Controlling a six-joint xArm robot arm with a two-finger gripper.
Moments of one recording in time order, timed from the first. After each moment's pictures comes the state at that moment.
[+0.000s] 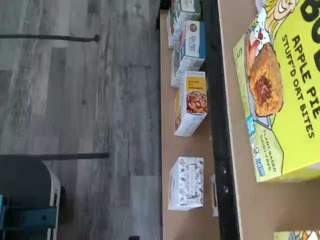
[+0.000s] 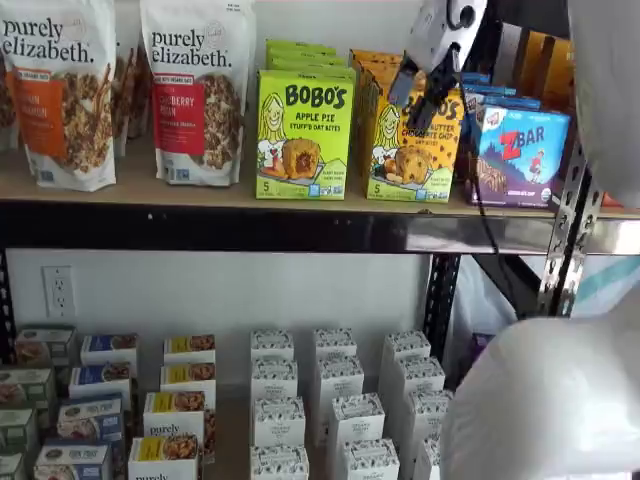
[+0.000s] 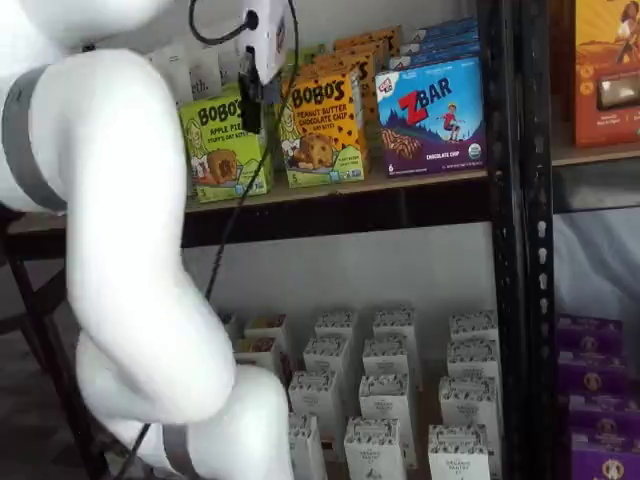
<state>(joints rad) -0.09 -0.43 -1.32 0.36 1.66 -1.58</state>
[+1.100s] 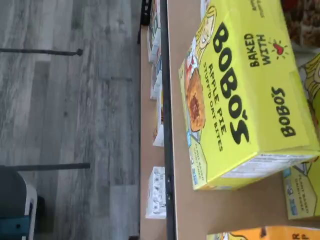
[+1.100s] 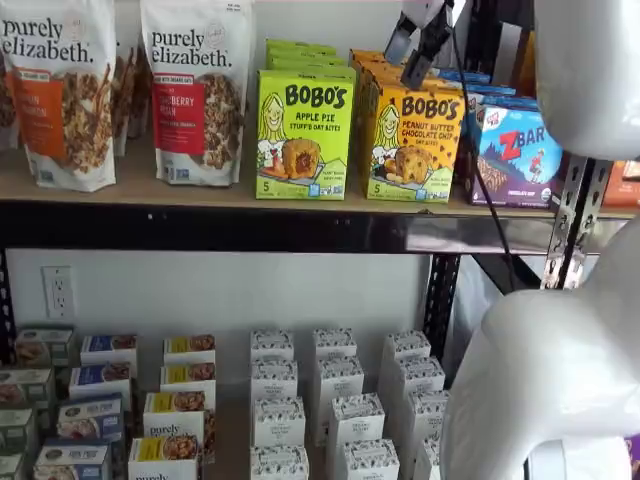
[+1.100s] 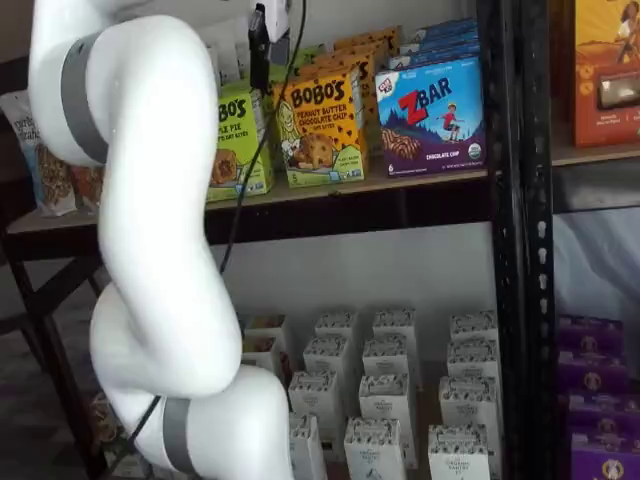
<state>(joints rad) -0.11 -0.23 -1.61 0.40 1.73 -1.57</state>
